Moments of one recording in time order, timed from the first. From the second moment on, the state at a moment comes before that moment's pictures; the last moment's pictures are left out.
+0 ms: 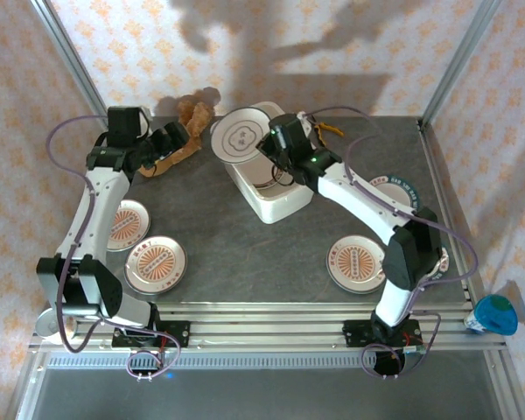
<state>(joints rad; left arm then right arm) 0.04 1.47 1.45 -0.67 0.26 -0.60 0.67 1.74 1.59 -0.39 0.24 1.11</state>
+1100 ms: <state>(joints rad) -0.01 1.57 1.51 -0.73 0.16 -0.64 0.62 1.95 1.62 -0.43 0.36 1.31</state>
